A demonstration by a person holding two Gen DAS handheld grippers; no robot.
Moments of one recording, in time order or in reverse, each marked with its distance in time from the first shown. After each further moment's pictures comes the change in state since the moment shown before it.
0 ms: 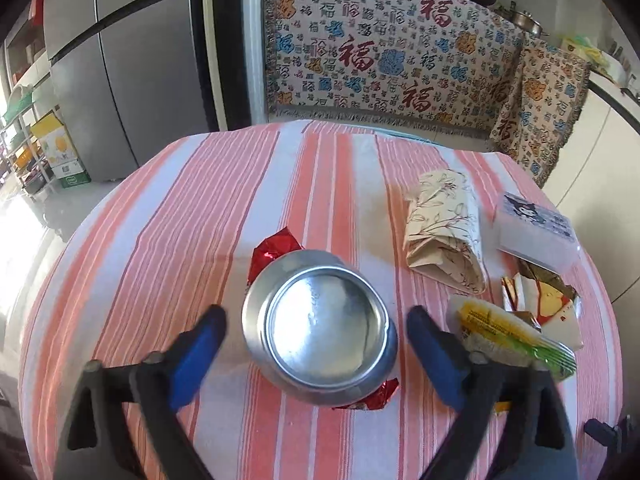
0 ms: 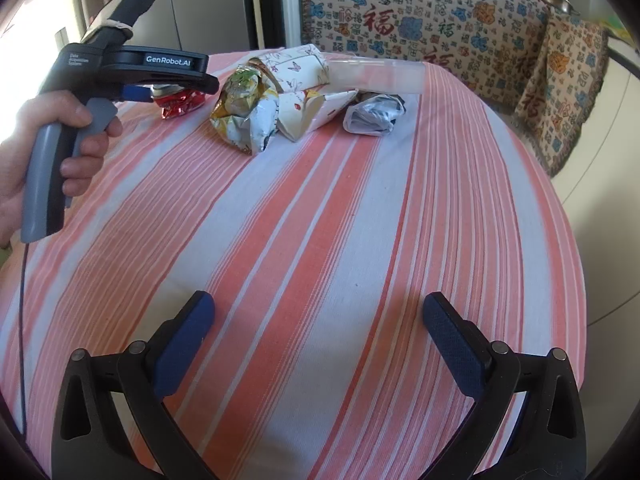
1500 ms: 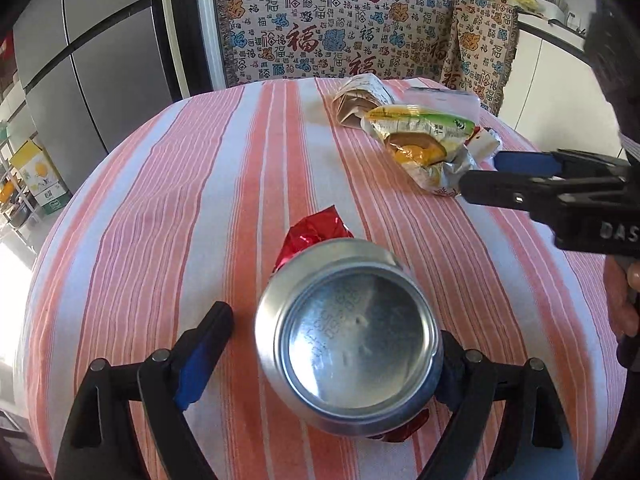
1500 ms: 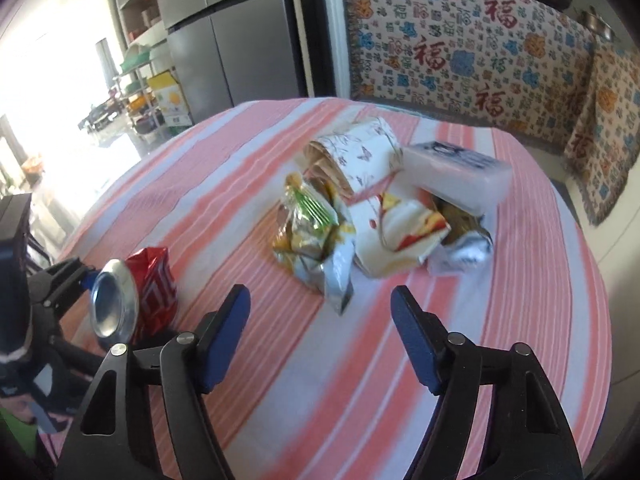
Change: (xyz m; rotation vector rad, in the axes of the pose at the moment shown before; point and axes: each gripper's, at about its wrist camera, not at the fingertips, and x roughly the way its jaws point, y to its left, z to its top) left arm -0.063 -0.012 -0.119 0.154 0.021 -0.057; right arm 0.027 0.034 0.098 -0.090 -0.056 0.169
